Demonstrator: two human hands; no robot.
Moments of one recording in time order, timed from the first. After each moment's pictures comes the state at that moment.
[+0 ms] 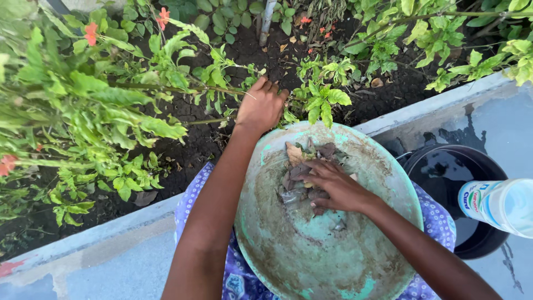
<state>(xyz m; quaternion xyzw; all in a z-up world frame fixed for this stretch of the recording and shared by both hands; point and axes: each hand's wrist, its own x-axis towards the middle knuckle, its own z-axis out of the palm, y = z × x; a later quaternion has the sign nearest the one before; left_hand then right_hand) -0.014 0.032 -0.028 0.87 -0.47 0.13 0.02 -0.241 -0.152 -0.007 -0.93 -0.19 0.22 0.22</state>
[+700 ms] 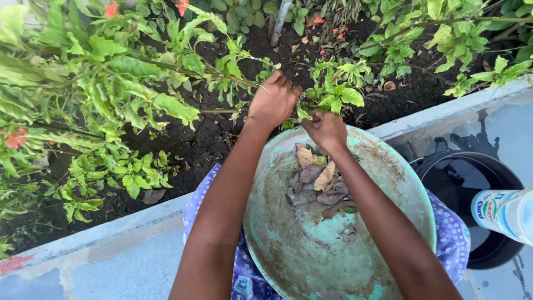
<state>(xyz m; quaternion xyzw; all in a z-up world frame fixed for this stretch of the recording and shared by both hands) 0.003 0.027 -0.027 0.87 -0.48 0.12 0.00 -0.102 -0.133 -0.059 -0.92 0.22 0.09 0.30</state>
